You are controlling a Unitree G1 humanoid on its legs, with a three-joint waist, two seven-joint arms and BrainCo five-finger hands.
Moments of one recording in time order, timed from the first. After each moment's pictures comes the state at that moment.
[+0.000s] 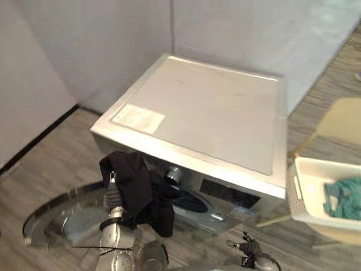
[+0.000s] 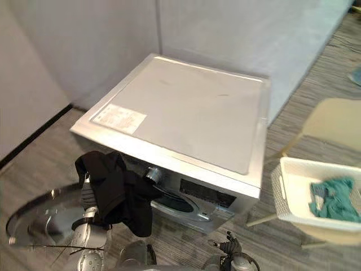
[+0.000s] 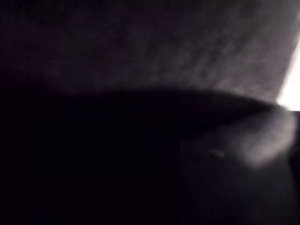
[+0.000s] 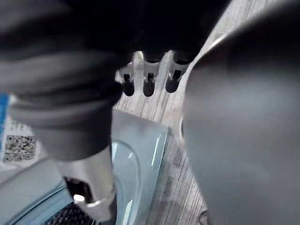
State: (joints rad) left arm 0.35 -0.06 0.10 -0.18 -0.54 -0.08 0.08; right arm 0.11 0.00 -0.19 0.82 -0.09 0.05 -0.01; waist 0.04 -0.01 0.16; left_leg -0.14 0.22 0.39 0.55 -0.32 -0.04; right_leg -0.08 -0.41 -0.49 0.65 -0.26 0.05
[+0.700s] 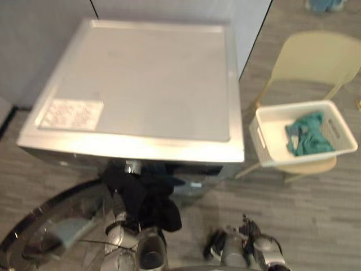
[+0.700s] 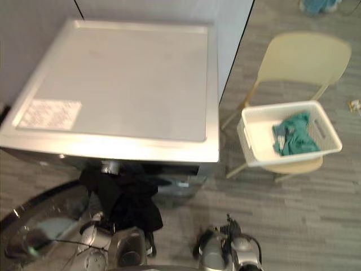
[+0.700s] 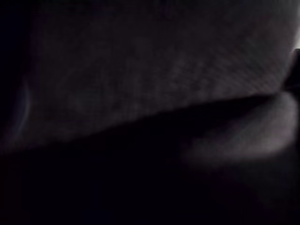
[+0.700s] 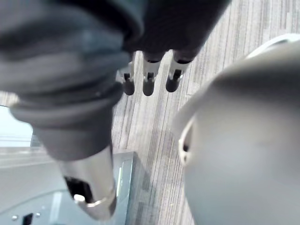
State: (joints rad) left arm 0.20 -0.06 0.12 -0.01 -0.54 -0.05 0.07; right arm -0.06 -0.06 -0.11 0.77 -0.13 0.08 -0.05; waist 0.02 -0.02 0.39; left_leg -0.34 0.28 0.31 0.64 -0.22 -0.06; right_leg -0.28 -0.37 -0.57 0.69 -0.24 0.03
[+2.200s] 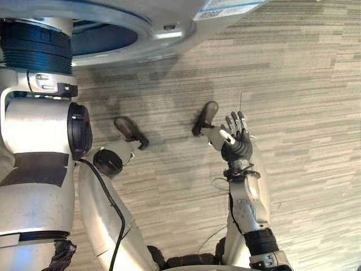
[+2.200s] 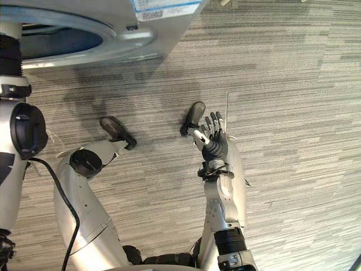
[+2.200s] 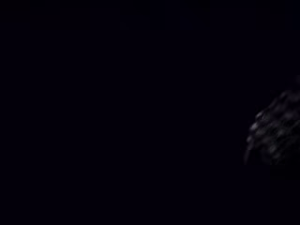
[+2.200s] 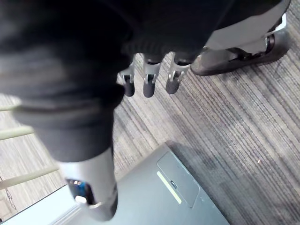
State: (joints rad) left arm -1.64 0.60 -0.08 0.69 0.01 0.03 0.39; right arm -0.15 0.06 0.09 0.06 0.56 -0.23 -0.02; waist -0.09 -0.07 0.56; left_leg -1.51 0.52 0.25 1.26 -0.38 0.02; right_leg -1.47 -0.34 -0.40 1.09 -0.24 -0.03
